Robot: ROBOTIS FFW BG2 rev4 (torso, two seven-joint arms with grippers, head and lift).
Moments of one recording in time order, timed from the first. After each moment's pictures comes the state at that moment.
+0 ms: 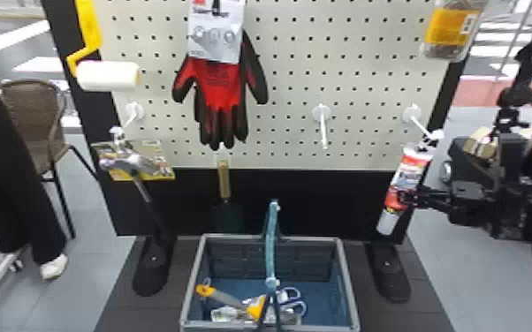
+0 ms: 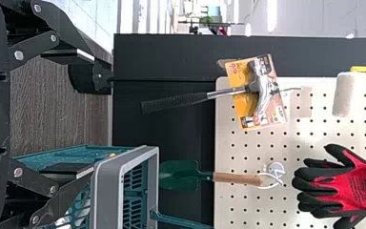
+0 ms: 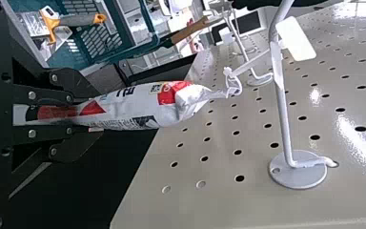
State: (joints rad) left arm 0.56 0.00 -0.03 -1.48 -0.02 -0.69 0.06; right arm -0.58 -0.40 0.00 -0.94 -0.20 0.26 1.33
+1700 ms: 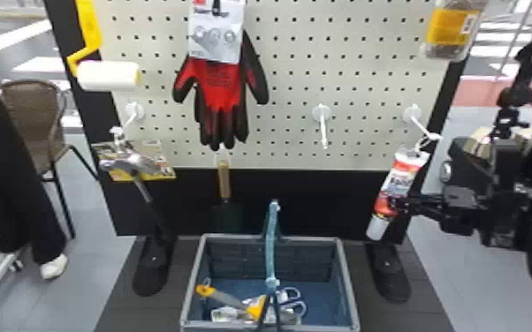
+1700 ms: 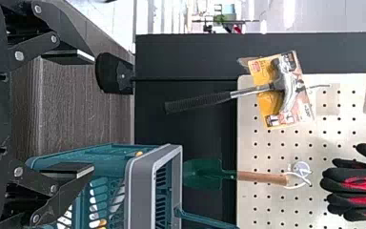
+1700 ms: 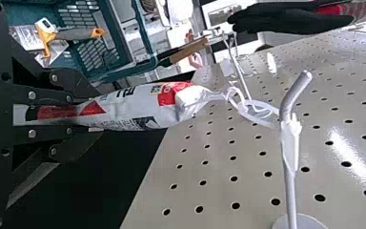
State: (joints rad) left arm 0.57 0.00 -0.03 -1.45 -0.03 -0.66 0.06; right arm -0.46 -0.38 -0.03 -1.14 -0.23 0.29 1.31
